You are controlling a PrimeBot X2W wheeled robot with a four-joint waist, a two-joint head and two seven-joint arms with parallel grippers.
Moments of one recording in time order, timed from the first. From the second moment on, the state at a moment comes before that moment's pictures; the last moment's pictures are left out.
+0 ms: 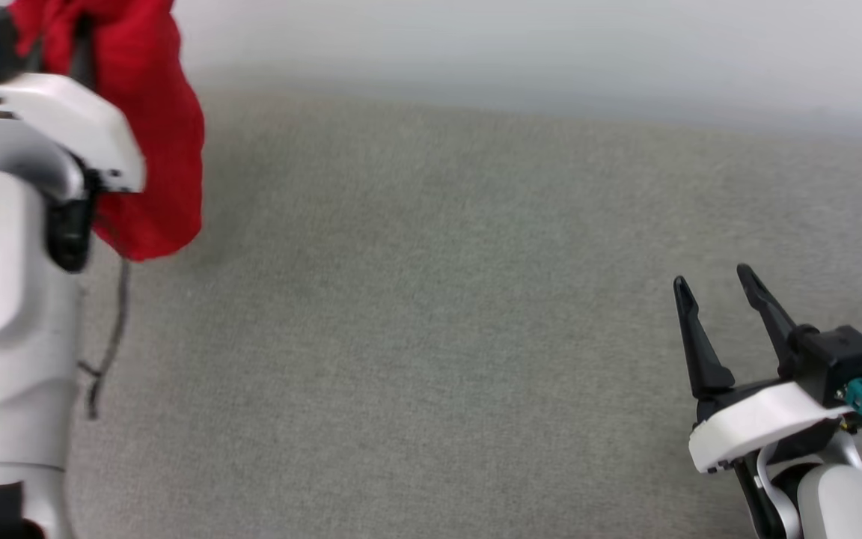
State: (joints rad) left arm -0.90 0.40 -0.12 0.65 -0.27 -0.07 0.04; right arm -0.14 -0.07 0.02 0.01 0.06 0.13 -0.03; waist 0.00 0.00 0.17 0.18
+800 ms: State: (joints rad) left arm -0.48 0.06 -0.61 0.48 -0.38 -0.13 -0.01; right arm -0.07 -0.05 -0.01 -0.03 0.06 0.13 -0.02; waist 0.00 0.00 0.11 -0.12
